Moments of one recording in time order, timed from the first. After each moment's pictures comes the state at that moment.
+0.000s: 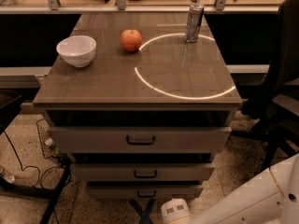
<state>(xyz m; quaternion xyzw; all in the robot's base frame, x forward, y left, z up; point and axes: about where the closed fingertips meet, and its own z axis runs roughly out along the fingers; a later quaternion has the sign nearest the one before) 0.328 -0.104 0.348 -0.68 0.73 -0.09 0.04</state>
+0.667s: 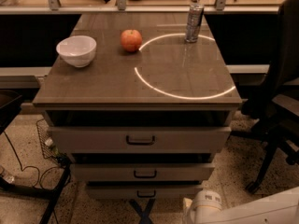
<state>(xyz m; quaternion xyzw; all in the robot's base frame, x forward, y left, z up) 0.347 -0.147 0.302 -0.64 0.76 0.02 0.09</state>
